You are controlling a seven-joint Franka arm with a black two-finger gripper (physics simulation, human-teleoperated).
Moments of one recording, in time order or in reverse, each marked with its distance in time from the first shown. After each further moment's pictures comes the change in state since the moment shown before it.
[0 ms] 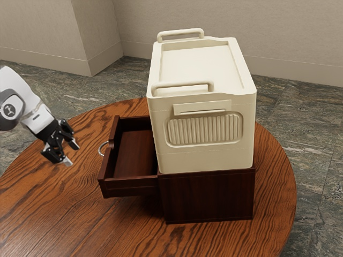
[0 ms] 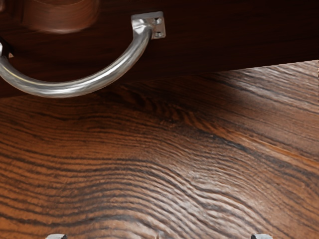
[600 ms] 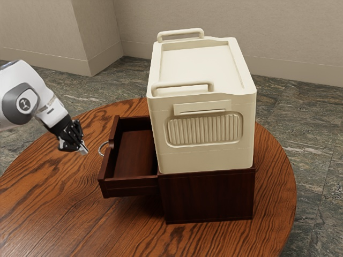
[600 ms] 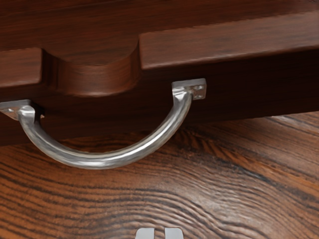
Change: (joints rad) arm -0.070 0.084 0.000 0.067 -0.057 0.005 -0.024
